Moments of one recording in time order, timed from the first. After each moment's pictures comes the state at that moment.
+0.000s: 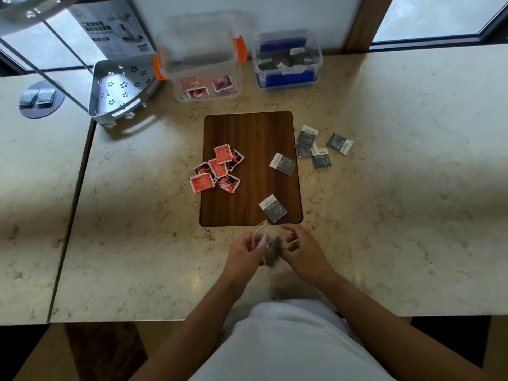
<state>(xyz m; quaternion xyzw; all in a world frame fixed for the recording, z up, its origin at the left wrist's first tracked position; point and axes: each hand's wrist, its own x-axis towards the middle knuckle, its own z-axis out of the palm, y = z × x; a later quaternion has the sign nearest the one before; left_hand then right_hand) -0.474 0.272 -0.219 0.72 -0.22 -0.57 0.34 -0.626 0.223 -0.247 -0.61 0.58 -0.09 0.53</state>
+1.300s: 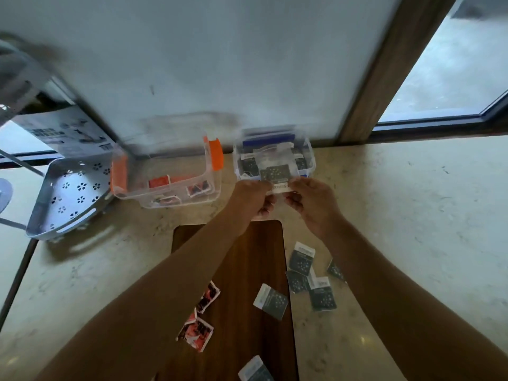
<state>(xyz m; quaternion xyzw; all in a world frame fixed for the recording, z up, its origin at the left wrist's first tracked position) -0.423 -0.166 -0.184 0.68 -0.23 -0.58 0.39 -0.564 -0.189 -0.210 -0.33 0.51 -0.39 0.70</state>
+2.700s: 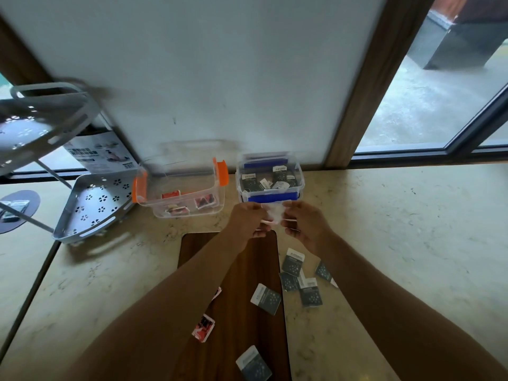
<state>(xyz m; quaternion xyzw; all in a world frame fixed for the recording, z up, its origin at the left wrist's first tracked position) -0.429 -0.117 -0.163 0.69 -0.24 -0.57 0.38 -0.579 -0.145 -0.171 -0.32 0.55 -0.32 0.70</state>
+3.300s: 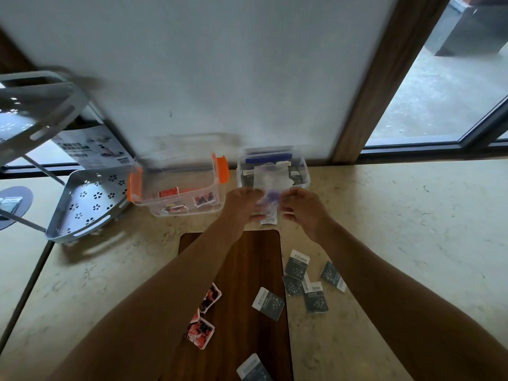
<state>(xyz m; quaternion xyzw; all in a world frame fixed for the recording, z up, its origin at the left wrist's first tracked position) -0.405 -0.147 -0.176 0.64 -0.25 -0.58 0.43 -0.564 -0.182 -0.180 -0.44 0.53 -0.29 0.66</state>
